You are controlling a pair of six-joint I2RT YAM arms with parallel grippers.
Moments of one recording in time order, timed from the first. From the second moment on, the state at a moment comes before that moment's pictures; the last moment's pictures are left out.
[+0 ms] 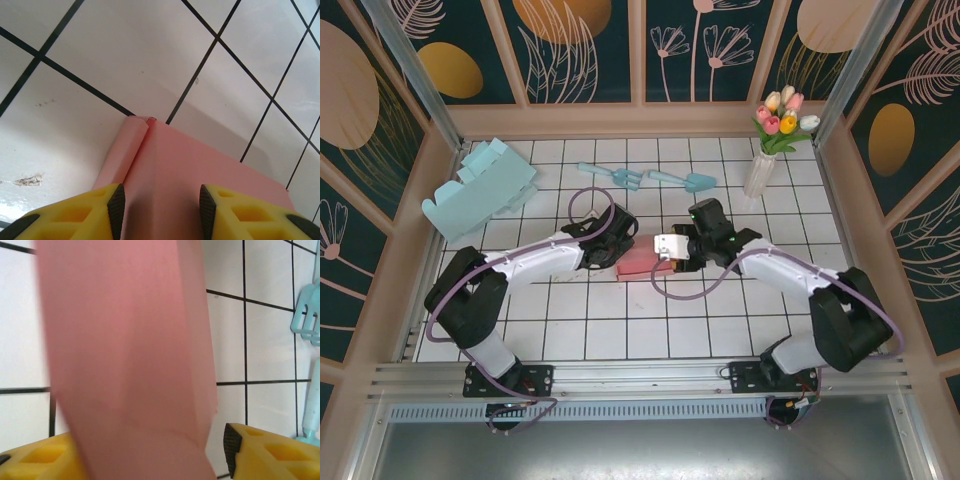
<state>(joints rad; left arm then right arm) -0.76 1.67 1.05 -0.41 -0.21 -1.41 0.59 1.40 0.83 -0.32 -0.20 -1.10</state>
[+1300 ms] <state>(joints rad) -0.76 1.66 0.93 -0.32 -0.32 -1.40 0.66 1.46 0.62 0.04 0.07 0.50</state>
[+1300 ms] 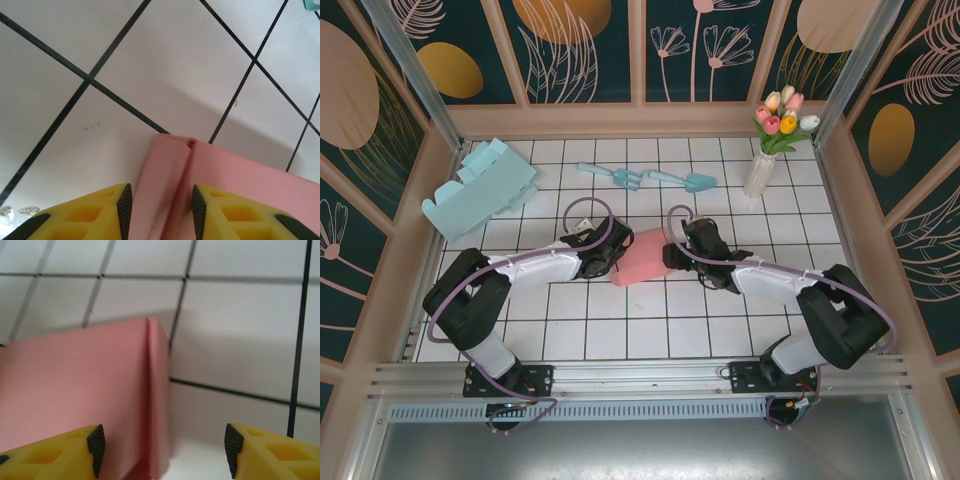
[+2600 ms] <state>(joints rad) -0.77 1.75 0.93 -0.13 -0.54 -1.02 0.72 1.56 0.64 0.27 0.11 0.54</state>
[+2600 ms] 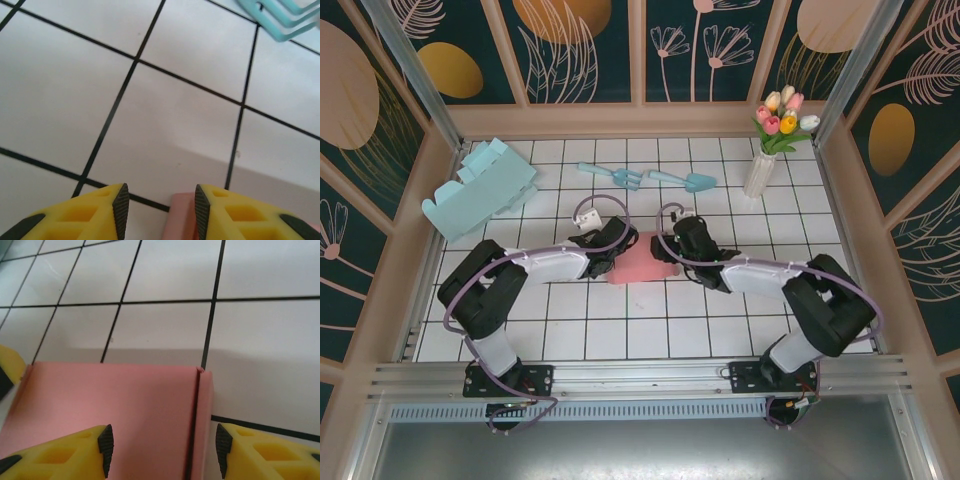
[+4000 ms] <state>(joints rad) -0.76 1.79 1.05 -0.27 -0.23 -1.06 0.70 1.52 0.38 0.60 0.10 0.60</state>
